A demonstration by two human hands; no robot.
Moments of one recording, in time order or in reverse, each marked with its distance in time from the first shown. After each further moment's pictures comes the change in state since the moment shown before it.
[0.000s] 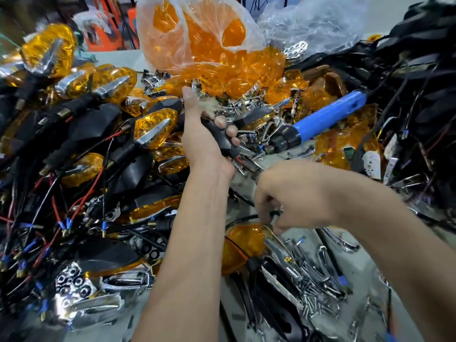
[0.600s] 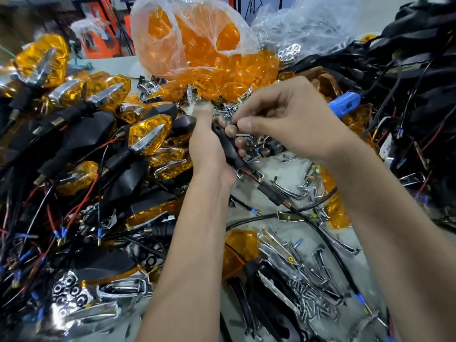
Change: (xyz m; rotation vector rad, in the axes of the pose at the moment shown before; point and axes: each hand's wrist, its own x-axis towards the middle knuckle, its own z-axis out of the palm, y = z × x) left_hand 0.002 -0.011 0.005 0.133 -0.015 -0.111; right_hand 0.026 0.045 -0.025 0.930 0.805 -0.240
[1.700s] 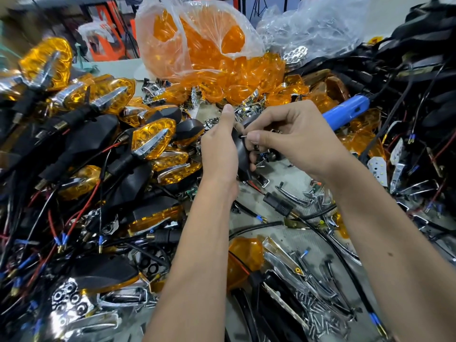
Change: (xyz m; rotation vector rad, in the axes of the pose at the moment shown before) left_hand 0.001 -0.009 -0.005 0.367 -0.088 0.218; right_hand -0.002 0.039 0.008 0.103 0.081 0.056
